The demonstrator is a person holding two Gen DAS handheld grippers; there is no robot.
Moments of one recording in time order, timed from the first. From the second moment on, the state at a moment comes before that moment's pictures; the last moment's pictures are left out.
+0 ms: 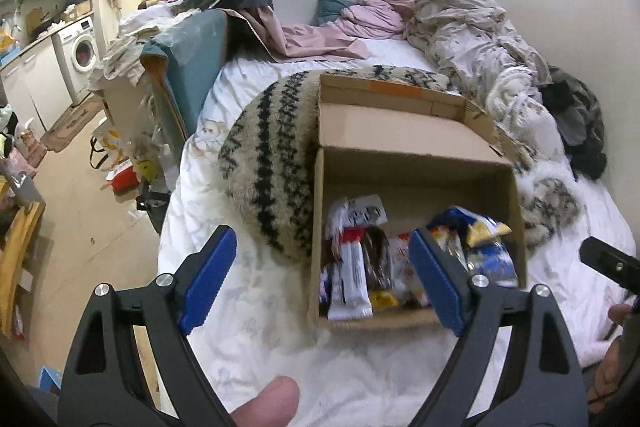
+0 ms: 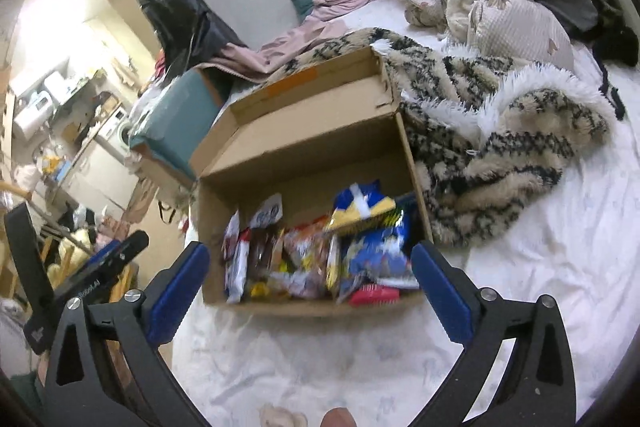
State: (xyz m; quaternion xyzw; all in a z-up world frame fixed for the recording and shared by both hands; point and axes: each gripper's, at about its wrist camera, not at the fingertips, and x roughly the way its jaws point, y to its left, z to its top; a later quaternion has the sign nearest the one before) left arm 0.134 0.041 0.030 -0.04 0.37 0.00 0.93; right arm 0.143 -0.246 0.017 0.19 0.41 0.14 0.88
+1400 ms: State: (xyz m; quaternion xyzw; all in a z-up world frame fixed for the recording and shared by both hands) left arm 0.051 0.030 0.025 -0.02 0.32 0.02 0.95; right arm 0.063 -0.216 0.010 0.08 0.33 0.08 0.94
